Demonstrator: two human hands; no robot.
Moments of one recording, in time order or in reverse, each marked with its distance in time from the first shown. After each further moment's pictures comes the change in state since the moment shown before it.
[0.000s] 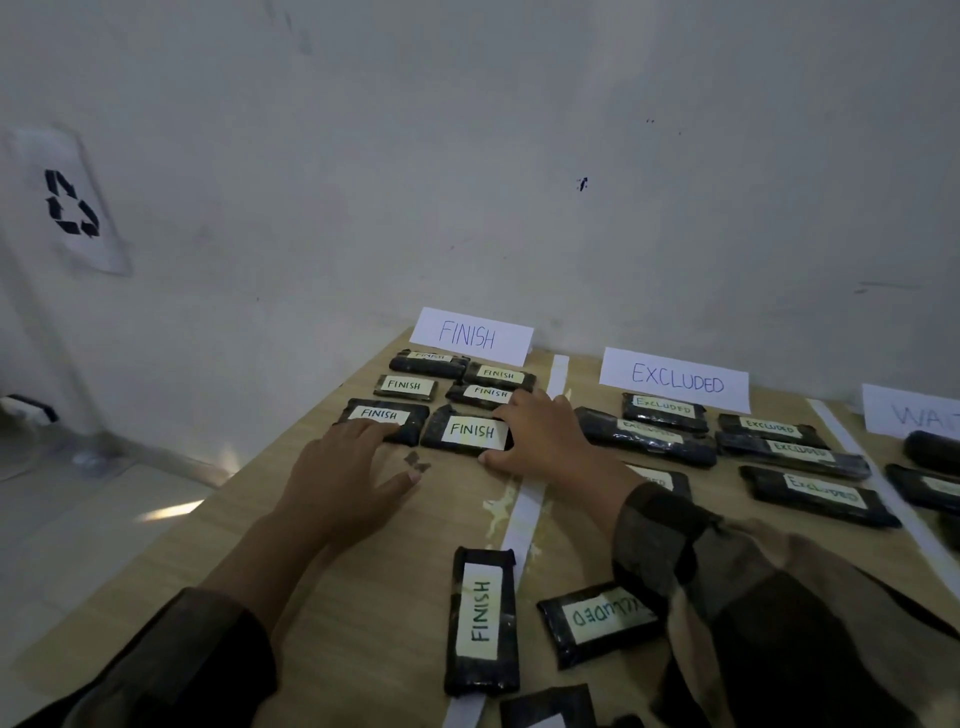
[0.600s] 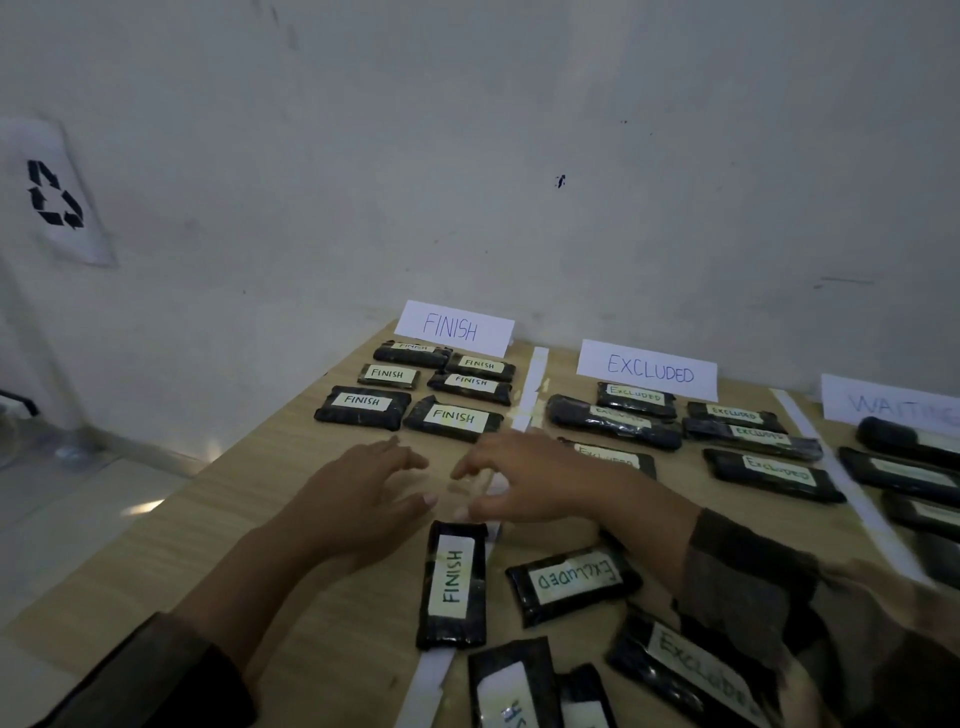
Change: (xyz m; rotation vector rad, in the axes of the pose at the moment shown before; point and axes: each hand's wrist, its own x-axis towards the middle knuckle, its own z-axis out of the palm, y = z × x) left_hand -0.036 0.040 -0.009 -0.170 -0.184 0.136; right_hand -0.082 -0.014 -0.039 0.191 -0.248 -0.315
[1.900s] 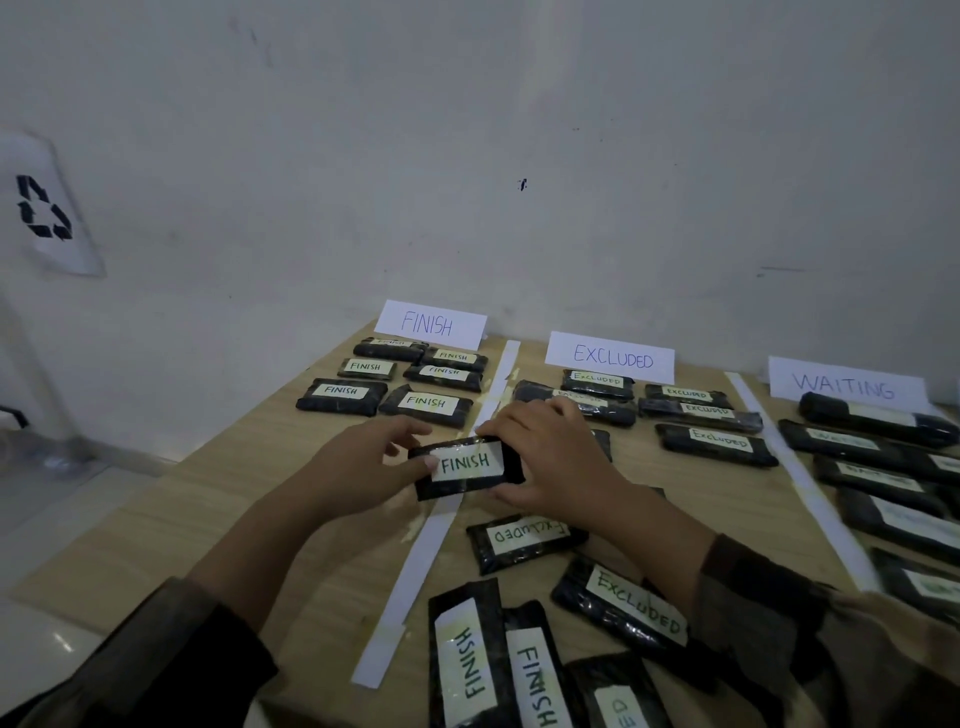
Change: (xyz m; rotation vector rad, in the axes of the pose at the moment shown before) left_hand -0.008 0.049 -0.010 -0.153 0.001 -0.061; right_hand -0.066 0.017 0.021 -0.197 0.527 0.033
